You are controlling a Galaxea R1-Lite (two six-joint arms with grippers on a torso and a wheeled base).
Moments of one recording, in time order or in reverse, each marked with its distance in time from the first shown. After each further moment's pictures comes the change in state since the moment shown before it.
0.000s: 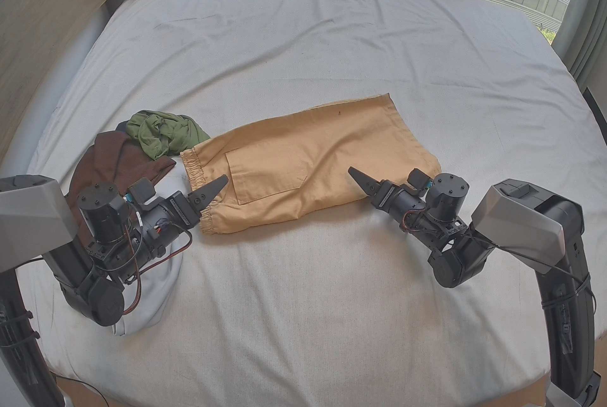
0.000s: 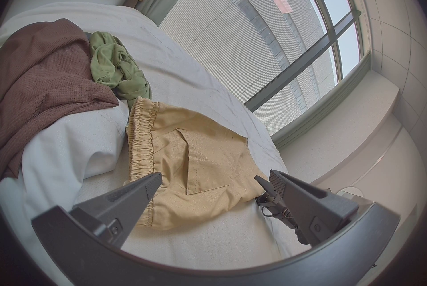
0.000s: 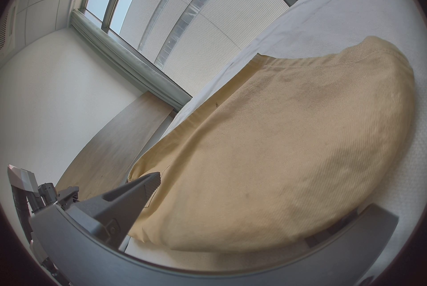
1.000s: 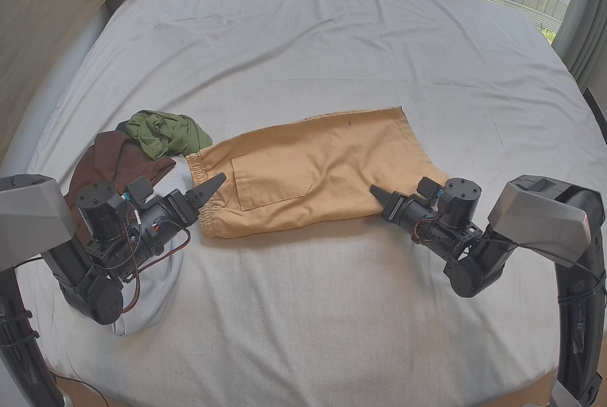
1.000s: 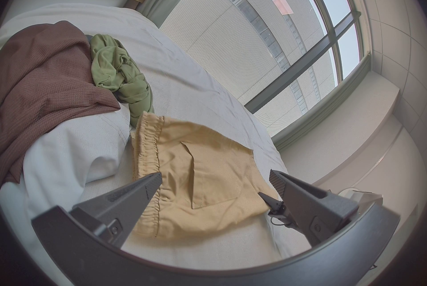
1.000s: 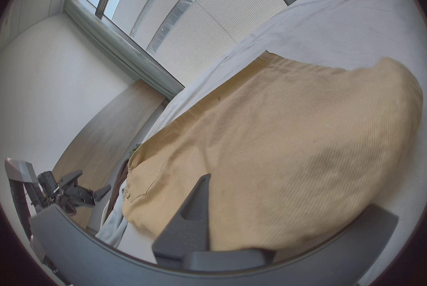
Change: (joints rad) left arm 0.009 -0.001 -0.006 0.000 0.000 -0.003; right arm 0.007 -0.128 0.223 0.003 -0.036 -0.068
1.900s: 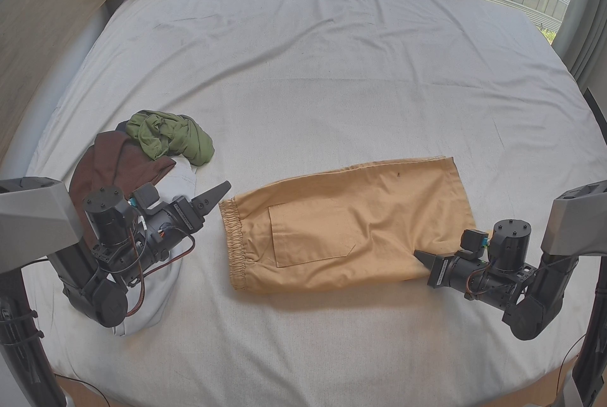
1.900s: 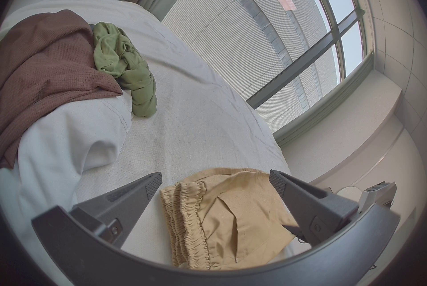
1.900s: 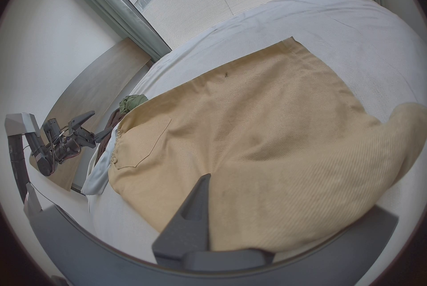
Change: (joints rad) left arm -0.010 0.032 0.002 0.002 -0.002 0.000; right arm -0.040 -0.251 0.624 -0.048 -0.001 -0.209
